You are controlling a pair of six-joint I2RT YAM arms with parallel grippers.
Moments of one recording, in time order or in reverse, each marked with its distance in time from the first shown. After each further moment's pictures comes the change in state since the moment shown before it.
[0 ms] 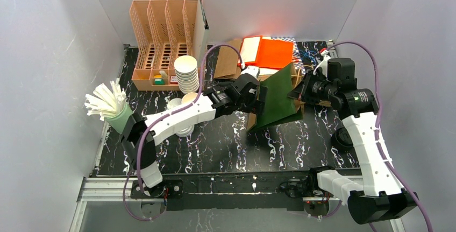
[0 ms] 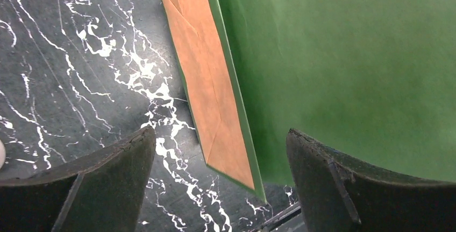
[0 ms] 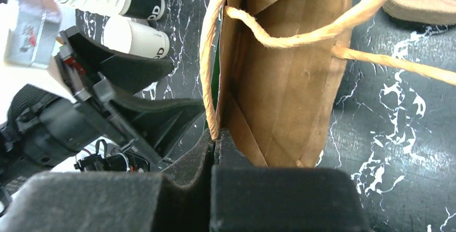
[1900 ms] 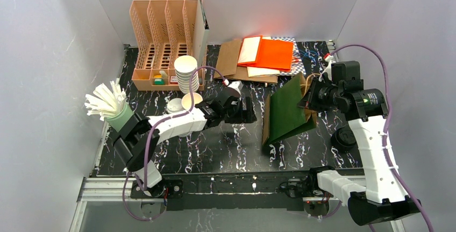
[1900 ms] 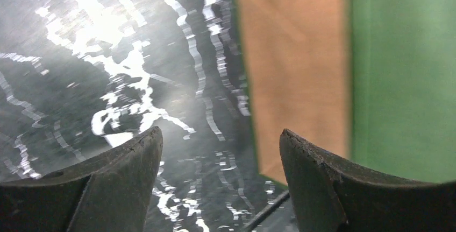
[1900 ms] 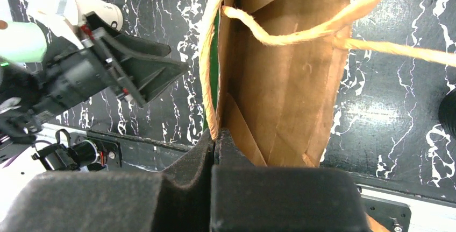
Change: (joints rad) left arm 0.103 -0.017 -0.459 0.430 0.248 -0.216; right arm 0.000 -0.016 0.113 -0.287 0.126 -0.078
